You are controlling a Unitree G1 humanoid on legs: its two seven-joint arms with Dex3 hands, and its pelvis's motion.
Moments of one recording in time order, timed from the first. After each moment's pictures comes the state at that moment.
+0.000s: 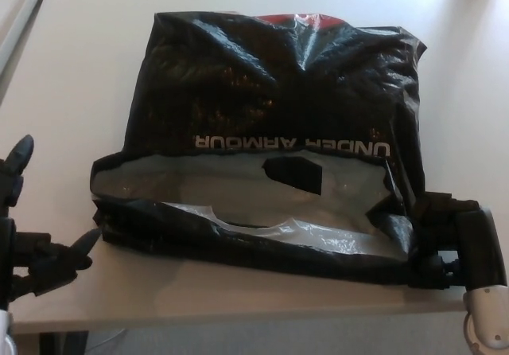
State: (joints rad) left_arm 0.02 0.37 0.14 0.14 0.11 -0.25 0.14; right_arm -0.48 -0.25 0.08 1.21 -0.24 -0.84 -0.34
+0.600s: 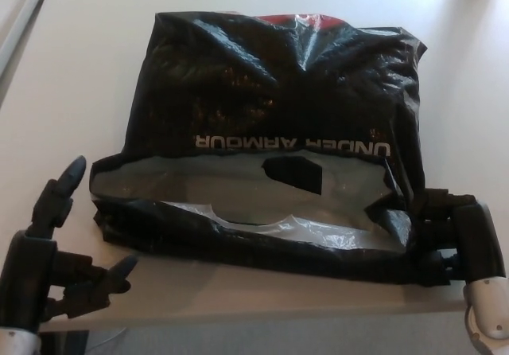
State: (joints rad) left_arm 0.07 0.34 0.05 0.11 0.07 -0.32 0.03; right_arm -0.51 -0.25 0.05 1.23 -0.23 -0.80 -0.28
